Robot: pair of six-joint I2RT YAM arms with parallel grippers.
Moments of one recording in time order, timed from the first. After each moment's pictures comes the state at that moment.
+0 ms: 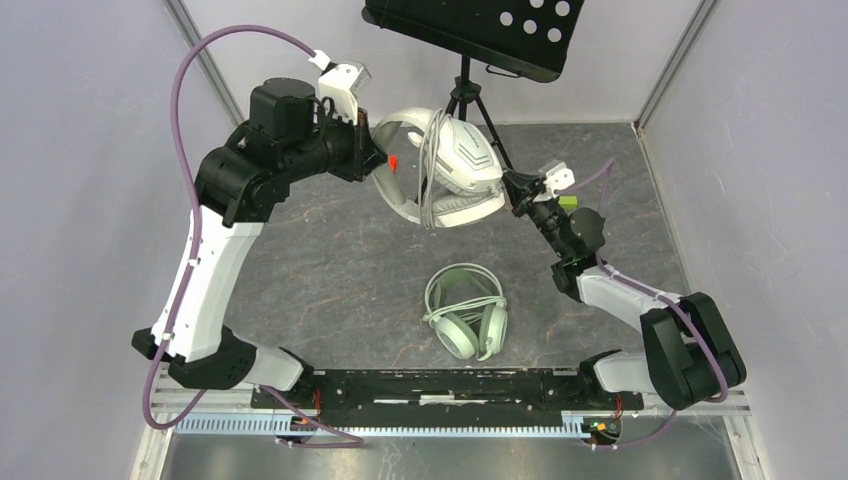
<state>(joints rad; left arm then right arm) -0.55 1.41 2.07 -1.07 0.15 -0.16 0.37 1.32 0.51 1.10 -0.23 -0.05</state>
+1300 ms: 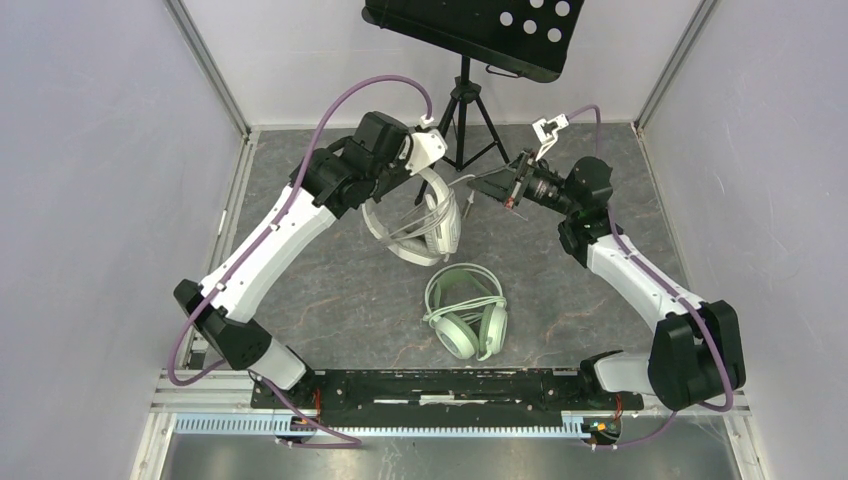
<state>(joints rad) -0.70 1.54 1.80 -1.01 -0.33 0.53 0.30 1.31 0.90 0.57 -0.79 0.75</state>
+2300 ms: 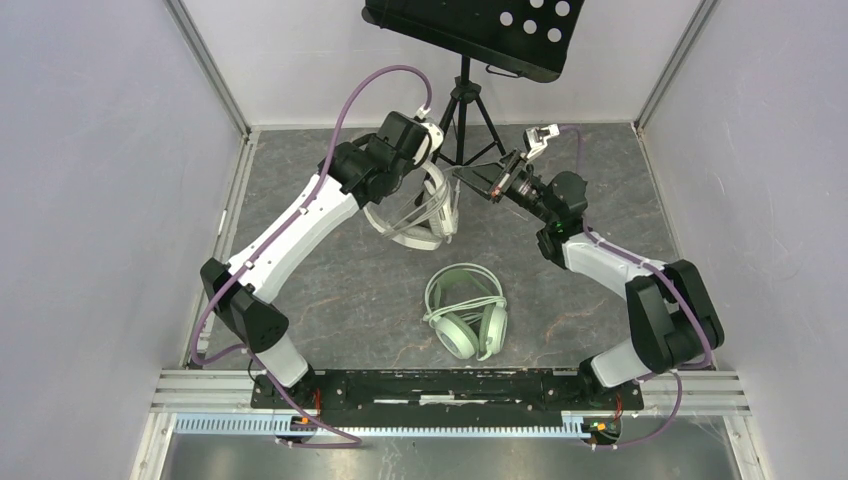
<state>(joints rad) -0.70 1.66 1.82 -1.00 -0.59 0.35 0.37 1.49 0.81 0.96 -0.57 1.31</state>
